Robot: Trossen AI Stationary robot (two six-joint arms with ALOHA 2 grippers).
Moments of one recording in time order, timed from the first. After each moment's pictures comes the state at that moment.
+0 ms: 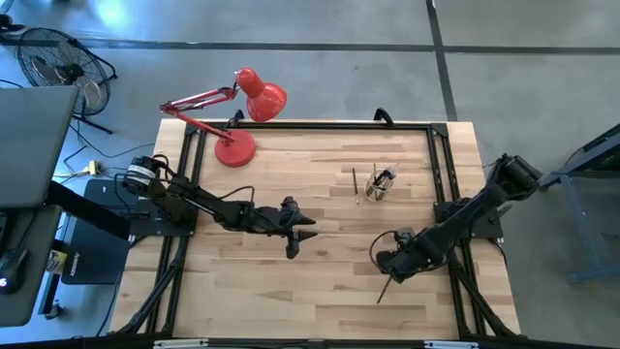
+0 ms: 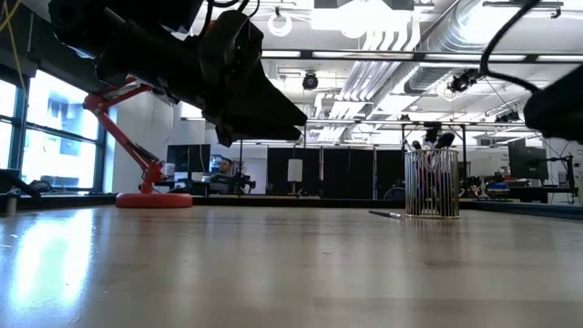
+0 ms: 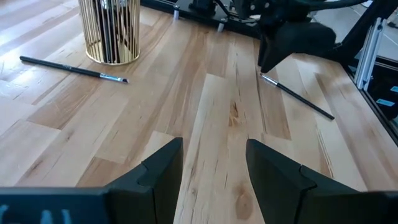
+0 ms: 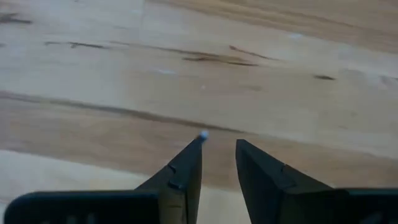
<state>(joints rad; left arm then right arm) -0.21 1.67 0.70 0.62 -0.24 -0.35 0.63 1.49 0.73 -0.70 -0.01 2.05</state>
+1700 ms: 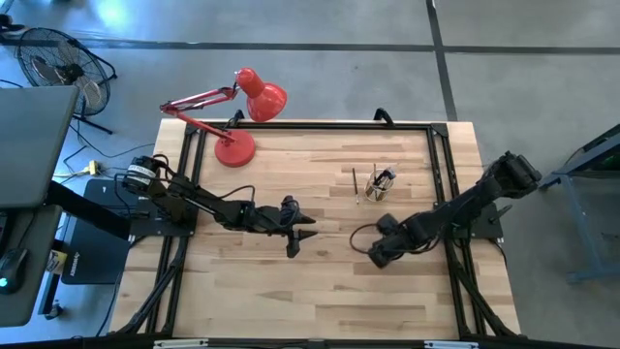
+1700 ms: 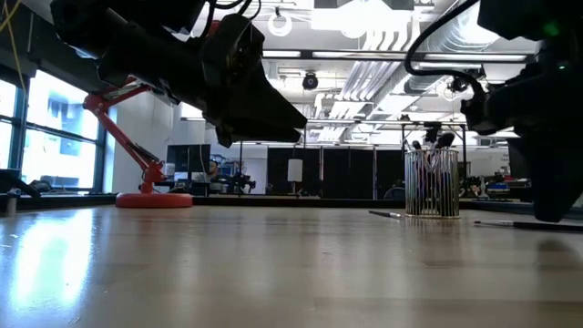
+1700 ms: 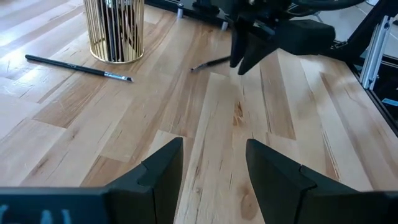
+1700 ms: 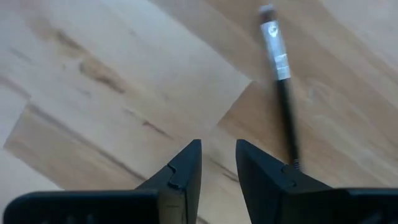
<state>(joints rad) -0.21 1.67 0.71 0.60 -0.25 -0.35 0.44 1.49 0.72 -0.66 0.13 1.38</state>
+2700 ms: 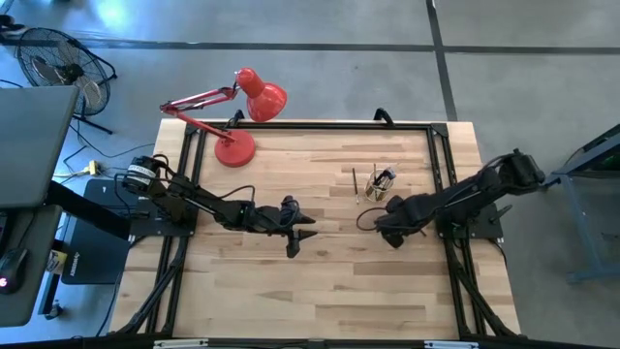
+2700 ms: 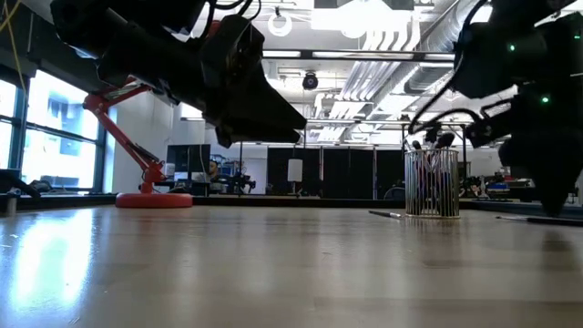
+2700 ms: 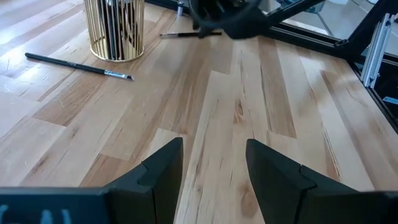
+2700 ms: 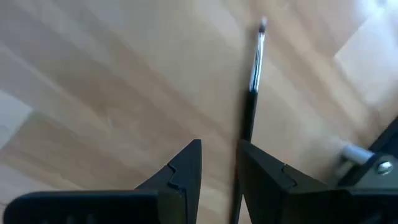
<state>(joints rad) -0.21 1.67 0.71 0.60 -0.25 -0.35 0.22 1.44 0.67 -1.00 0.18 1.09</state>
